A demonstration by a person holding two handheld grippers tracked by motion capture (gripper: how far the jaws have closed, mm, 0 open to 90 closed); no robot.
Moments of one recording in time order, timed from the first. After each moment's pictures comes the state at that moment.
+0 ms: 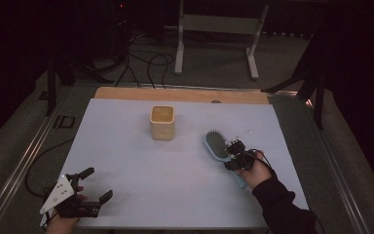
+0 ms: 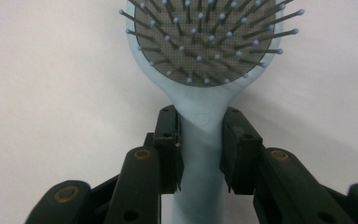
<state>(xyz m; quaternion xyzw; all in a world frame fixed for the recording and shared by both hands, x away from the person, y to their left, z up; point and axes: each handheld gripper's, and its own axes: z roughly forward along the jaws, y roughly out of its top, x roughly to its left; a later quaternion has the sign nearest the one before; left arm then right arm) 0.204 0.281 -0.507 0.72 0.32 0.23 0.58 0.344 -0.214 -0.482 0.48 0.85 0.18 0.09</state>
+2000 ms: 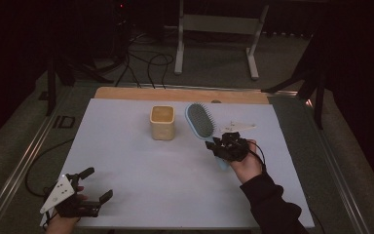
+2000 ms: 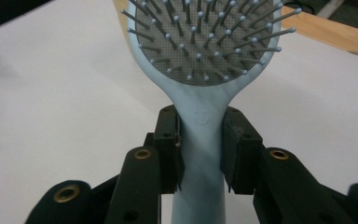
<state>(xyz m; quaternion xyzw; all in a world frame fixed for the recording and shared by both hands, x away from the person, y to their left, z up) 0.205 0.282 -0.508 0.72 0.32 0.23 0.58 0.335 -0.180 -0.422 0.39 0.81 0.41 0.15</state>
